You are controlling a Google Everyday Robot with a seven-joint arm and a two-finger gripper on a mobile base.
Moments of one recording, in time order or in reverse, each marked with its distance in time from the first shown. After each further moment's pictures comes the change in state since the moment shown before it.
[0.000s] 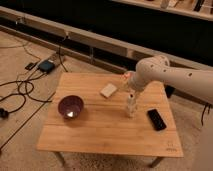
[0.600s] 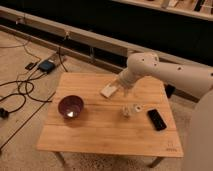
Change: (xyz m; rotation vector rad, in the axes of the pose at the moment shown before) arm 0.039 0.048 0.012 -0.041 0.104 -0.059
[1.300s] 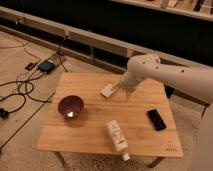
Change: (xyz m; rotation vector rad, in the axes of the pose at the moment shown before) arm 0.010 -0.022 -0.012 0.042 -0.016 -0.014
